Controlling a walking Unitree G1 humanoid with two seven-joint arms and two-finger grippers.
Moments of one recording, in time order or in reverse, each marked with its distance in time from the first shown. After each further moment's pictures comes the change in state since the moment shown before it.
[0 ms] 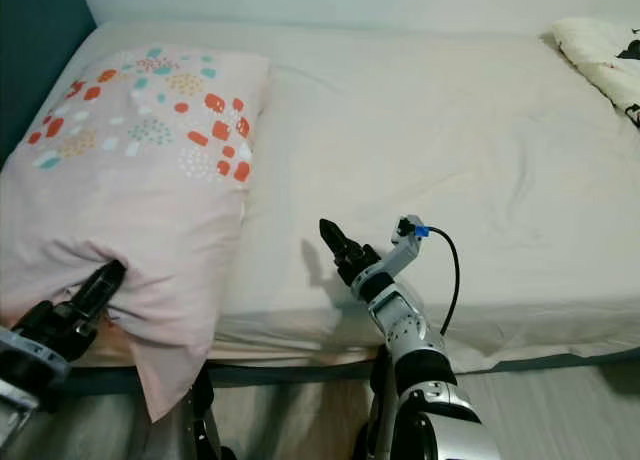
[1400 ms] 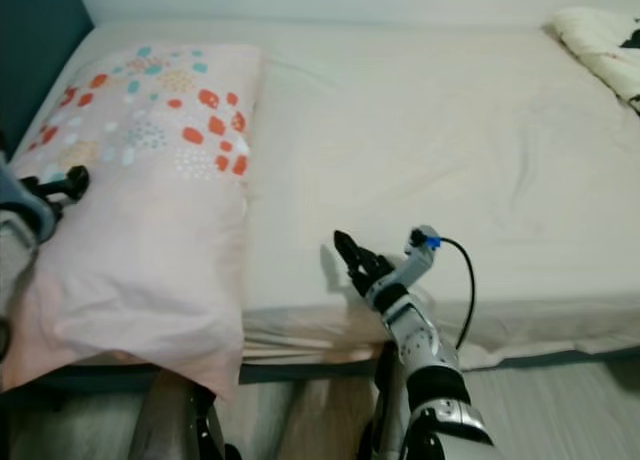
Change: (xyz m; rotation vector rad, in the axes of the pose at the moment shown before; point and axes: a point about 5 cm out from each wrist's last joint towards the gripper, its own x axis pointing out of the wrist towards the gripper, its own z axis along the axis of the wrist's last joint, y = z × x) left arm 0.132 0.097 0.053 0.319 -0.050 0.675; right arm -0.024 -0.018 0.005 -0.069 -0.033 -0.076
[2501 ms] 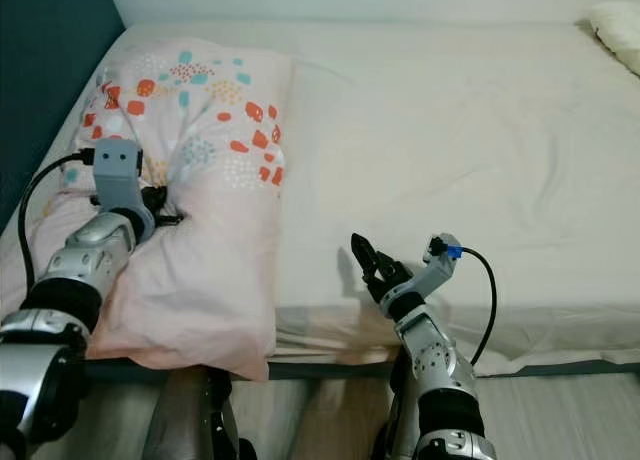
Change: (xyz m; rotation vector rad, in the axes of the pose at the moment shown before) left arm 0.015 -0.073 -0.032 0.165 0.082 -0.276; right arm -0.016 -0.001 0.010 -0.005 -0.049 -0.048
